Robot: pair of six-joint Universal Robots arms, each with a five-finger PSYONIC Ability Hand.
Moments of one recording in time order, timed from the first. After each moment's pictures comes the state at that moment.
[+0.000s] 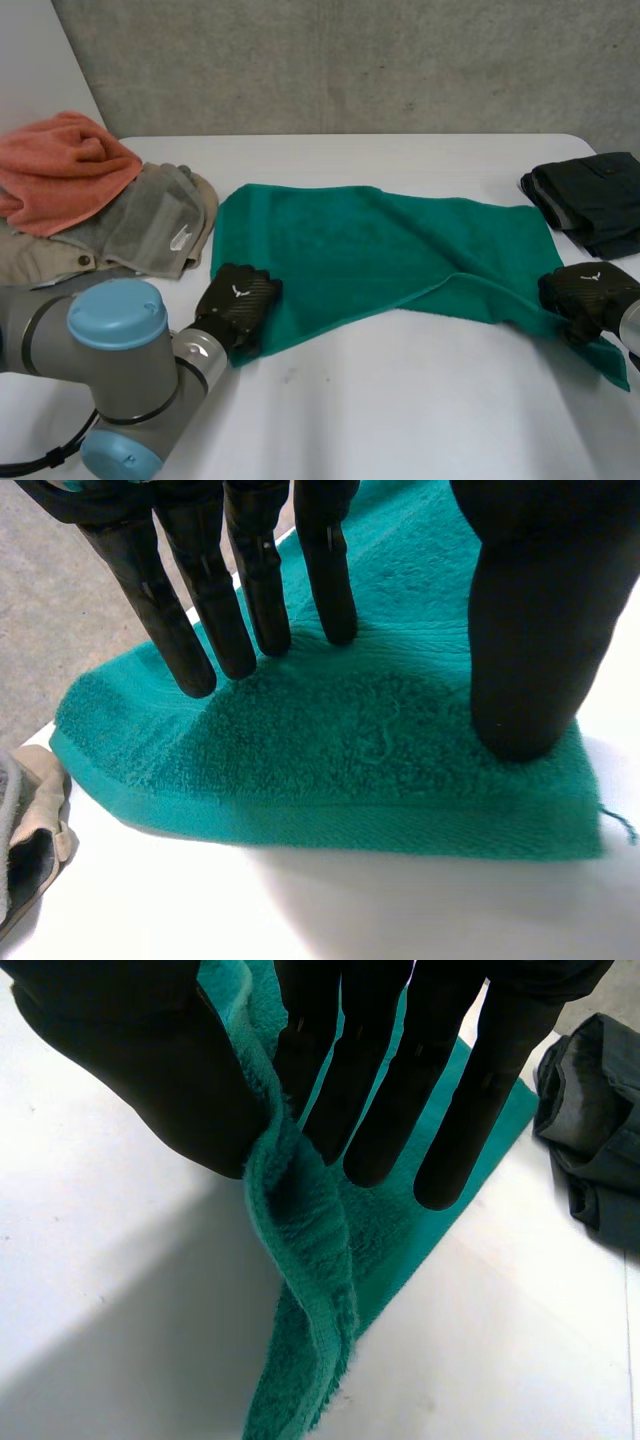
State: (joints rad) left arm 4.19 -2.12 -1.78 3.58 -1.50 3.54; right arm 1.49 -1.27 1.80 0.09 1.23 2.55; left_hand 0.56 0.56 0.56 0.57 0.40; right_hand 1.12 1.19 1.19 1.20 0.98
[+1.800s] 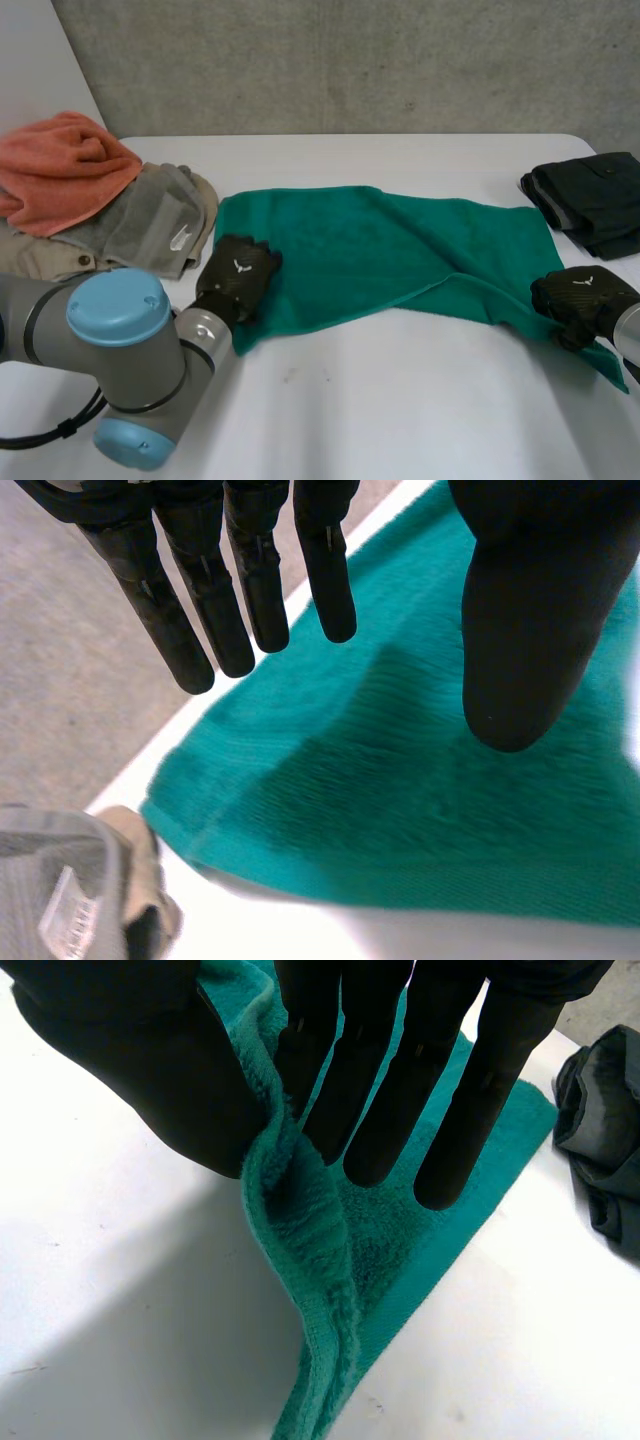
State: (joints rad) left arm 4.17 -2.09 -1.75 3.63 -1.55 3.62; right arm 1.51 -1.30 1.83 0.09 1.22 2.54; left_hand 0.56 0.56 0.56 0.55 0.37; right_hand 1.12 1.19 1.19 1.20 0.98
